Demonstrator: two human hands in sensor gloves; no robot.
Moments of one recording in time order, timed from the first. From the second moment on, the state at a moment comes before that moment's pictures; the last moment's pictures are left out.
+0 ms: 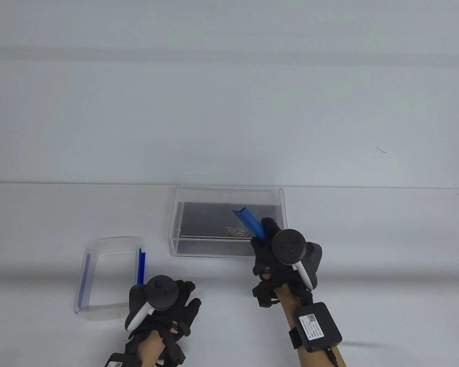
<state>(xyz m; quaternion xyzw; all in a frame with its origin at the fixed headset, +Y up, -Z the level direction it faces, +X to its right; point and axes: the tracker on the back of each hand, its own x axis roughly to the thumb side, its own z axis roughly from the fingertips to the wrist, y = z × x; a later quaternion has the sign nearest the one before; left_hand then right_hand) -0.177 -0.744 -0.351 -0.11 -0.09 0.29 0.95 0.121 -0.656 -0.405 0.00 -0.12 0.93 0.36</state>
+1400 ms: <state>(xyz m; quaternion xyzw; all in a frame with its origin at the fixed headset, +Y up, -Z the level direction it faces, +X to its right) -0.395 -0.733 -0.334 0.06 0.29 0.37 0.88 0.199 -0.735 -0.315 -0.13 0.02 0.82 0.55</state>
